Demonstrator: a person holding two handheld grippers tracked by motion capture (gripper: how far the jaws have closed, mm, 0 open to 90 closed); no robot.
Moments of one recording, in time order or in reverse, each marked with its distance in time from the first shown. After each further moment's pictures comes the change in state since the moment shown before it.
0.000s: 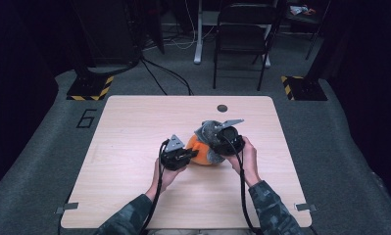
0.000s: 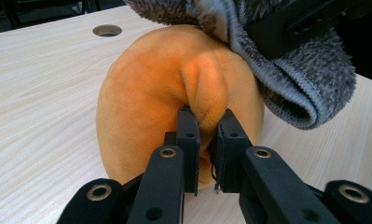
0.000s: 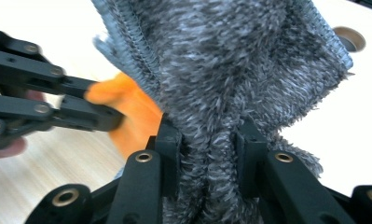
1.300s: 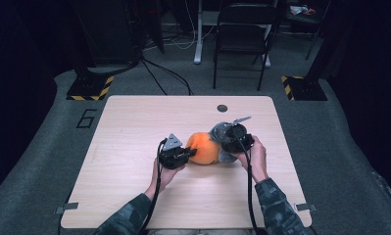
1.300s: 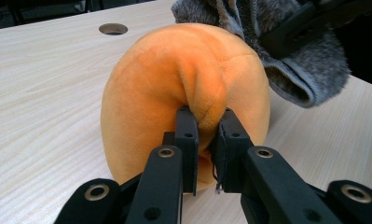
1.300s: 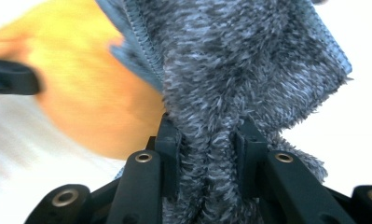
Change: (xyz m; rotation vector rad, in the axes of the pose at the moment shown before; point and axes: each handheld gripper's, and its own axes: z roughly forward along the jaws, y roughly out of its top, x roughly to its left) left arm 0.007 -0.002 -0.001 -0.007 0.006 -0.029; right arm -0.025 -0.007 0.002 0.112 -0.070 0.041
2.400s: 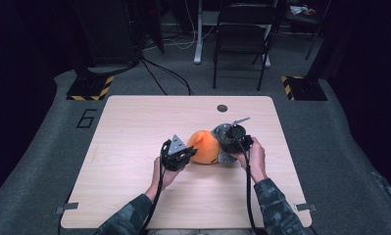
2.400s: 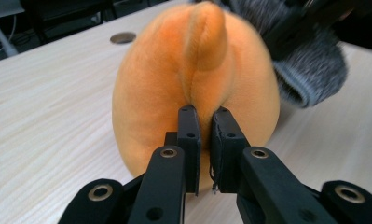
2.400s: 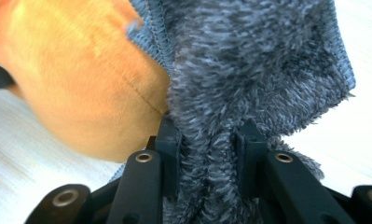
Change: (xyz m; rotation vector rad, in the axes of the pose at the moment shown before) left arm -0.013 0.009 -0.006 0.005 0.041 0.112; right arm -0.008 -0.004 0.010 0.037 -0.001 0.040
